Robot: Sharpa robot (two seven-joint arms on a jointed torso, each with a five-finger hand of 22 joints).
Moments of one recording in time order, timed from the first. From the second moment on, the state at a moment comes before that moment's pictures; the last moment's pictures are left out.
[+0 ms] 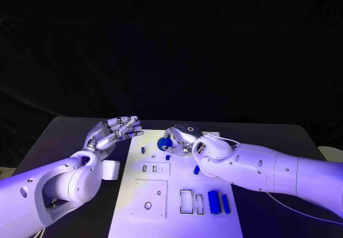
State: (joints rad) left arm 1.12 -0.94 0.06 1.69 0.01 -0.40 0.54; left_hand 1.50 -0.12 0.29 0.24 0.06 0.85 0.22 0.24 0.15 0.97 0.19 0.09 0.07 0.90 0.16 0.27 0.20 0.17 0.82 0.27 0.30 0.11; right arm 1.23 -0.51 -0.12 1.26 -1.65 -0.49 -0.16; right_hand 1.12 -0.18 0.43 0.24 0.28 0.83 0.17 0.28 0.31 1.47 0.08 1.47 1.31 1.46 0.01 1.55 1.31 0.05 1.46 0.12 1.44 1.31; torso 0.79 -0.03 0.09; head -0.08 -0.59
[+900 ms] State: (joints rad) left arm 1.12 -0.95 0.06 1.69 0.01 -0.40 0.54; left_hand 1.50 -0.12 0.29 0.24 0.06 0.85 0.22 0.24 0.15 0.97 0.19 0.09 0.07 0.90 0.16 0.27 0.20 0.17 0.82 0.27 0.30 0.11; right arm 1.24 -0.68 -0.11 1.42 -1.58 -0.56 -0.14; right_hand 1.13 -0.19 0.44 0.24 0.33 0.84 0.16 0.27 0.31 1.47 0.08 1.48 1.31 1.46 0.01 1.55 1.31 0.05 1.46 0.12 1.44 1.31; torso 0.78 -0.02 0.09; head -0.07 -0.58
